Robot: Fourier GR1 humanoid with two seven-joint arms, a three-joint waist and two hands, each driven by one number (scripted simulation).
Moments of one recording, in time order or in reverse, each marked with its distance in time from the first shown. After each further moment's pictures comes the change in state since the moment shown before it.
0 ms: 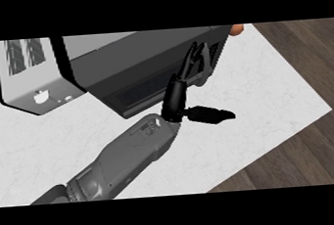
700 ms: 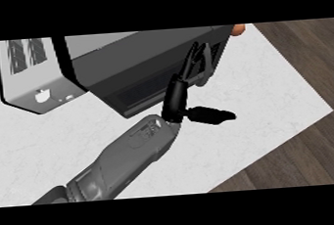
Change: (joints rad) left arm 0.010 0.000 0.016 -0.026 -0.058 0.009 0.056; right arm 0.026 0.026 -0.008 -0.008 0.050 -0.024 -0.033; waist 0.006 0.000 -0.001
